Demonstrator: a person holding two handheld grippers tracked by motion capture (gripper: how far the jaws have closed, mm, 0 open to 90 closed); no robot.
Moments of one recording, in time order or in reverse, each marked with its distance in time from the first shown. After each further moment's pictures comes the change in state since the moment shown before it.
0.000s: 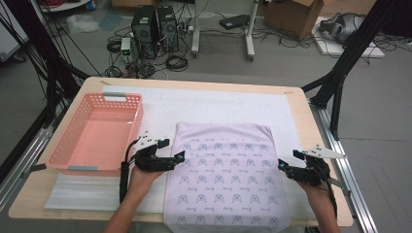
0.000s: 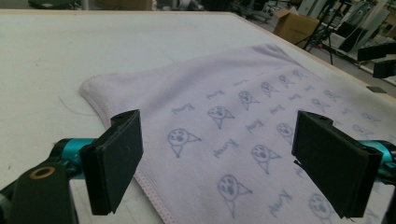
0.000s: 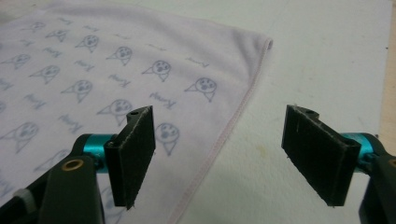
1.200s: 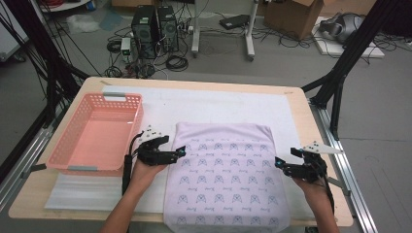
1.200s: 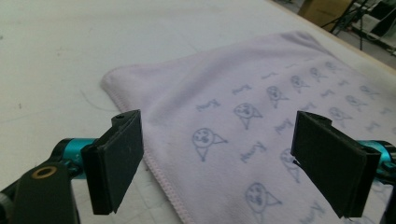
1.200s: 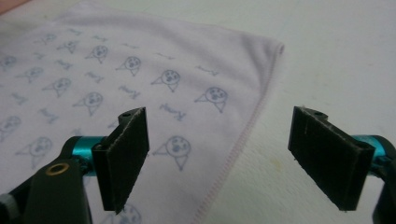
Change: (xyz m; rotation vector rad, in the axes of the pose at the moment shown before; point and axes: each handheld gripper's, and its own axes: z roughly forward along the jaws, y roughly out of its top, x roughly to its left) left arm 0.013 0.013 0.024 0.103 0.102 -0.032; right arm -0.001 0.012 0.014 0.024 0.053 0.061
